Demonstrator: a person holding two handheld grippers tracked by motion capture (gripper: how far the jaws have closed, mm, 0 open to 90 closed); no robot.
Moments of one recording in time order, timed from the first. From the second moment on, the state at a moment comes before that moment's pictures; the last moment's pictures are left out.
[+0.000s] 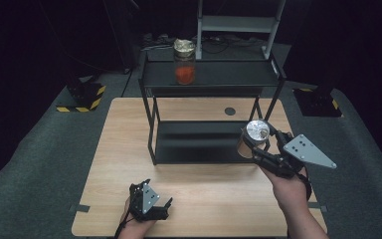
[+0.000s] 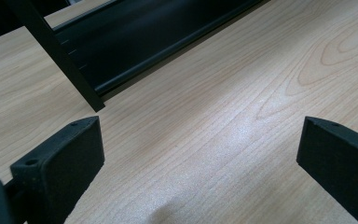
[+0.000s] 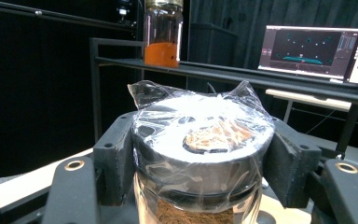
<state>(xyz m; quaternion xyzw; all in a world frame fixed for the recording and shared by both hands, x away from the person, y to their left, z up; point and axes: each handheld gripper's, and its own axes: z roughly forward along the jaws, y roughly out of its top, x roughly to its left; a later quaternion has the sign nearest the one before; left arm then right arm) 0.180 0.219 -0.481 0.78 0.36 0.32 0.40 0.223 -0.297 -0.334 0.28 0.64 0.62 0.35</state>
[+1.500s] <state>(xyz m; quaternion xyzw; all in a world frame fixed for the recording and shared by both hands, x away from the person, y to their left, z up) 0.181 0.223 -0.481 0.78 0.35 0.32 0.40 0.266 -0.270 -0.267 0.28 0.61 0.63 0.39</state>
